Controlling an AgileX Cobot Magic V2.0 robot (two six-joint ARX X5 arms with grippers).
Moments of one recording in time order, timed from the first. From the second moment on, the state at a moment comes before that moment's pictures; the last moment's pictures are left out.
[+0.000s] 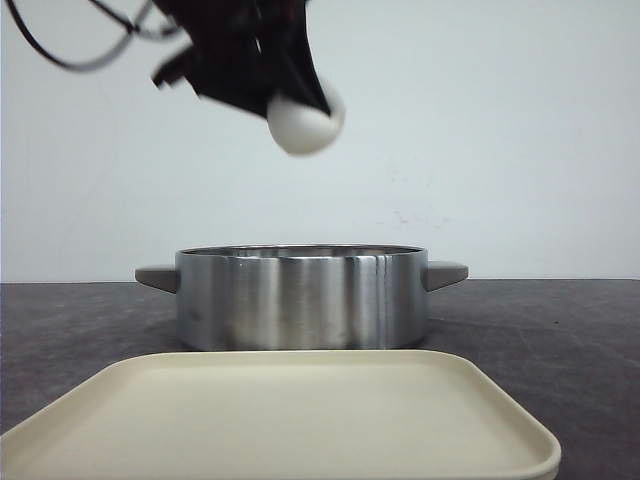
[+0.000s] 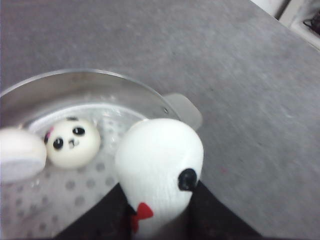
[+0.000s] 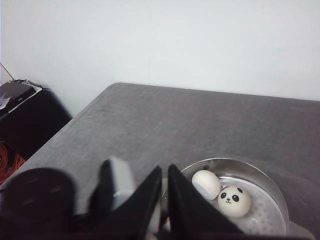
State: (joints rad) left arm -0.72 1.46 1.08 -0.13 0.03 -0.17; right arm 0.75 1.17 1.54 -0.62 0.05 0.38
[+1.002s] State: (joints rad) left arm -0.63 1.38 1.13 -0.39 0.00 -0.18; right arm 0.75 1.17 1.52 -0.74 0.22 0.29
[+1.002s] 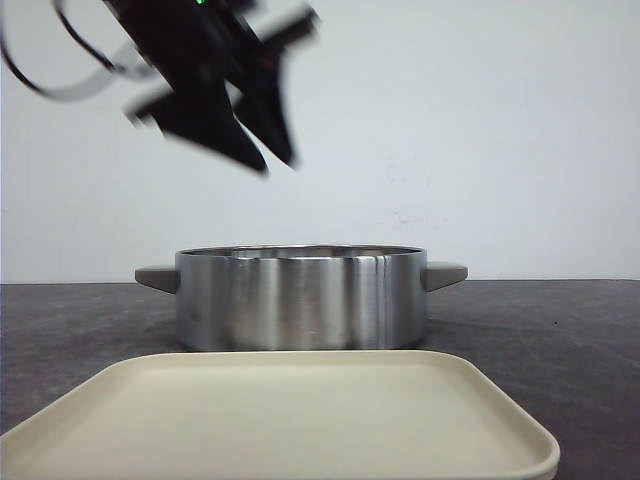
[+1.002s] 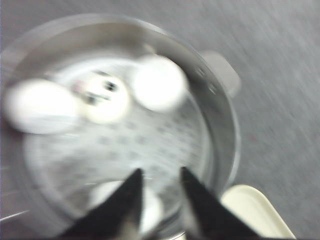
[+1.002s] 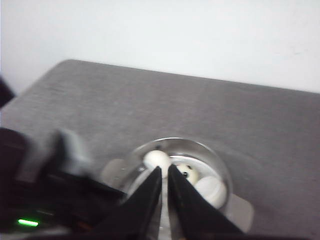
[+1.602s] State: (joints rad) left arm -0.43 0.64 0.87 -0.53 -0.18 -0.25; right arm 0.94 0.91 0.84 -0.20 0.37 0.21
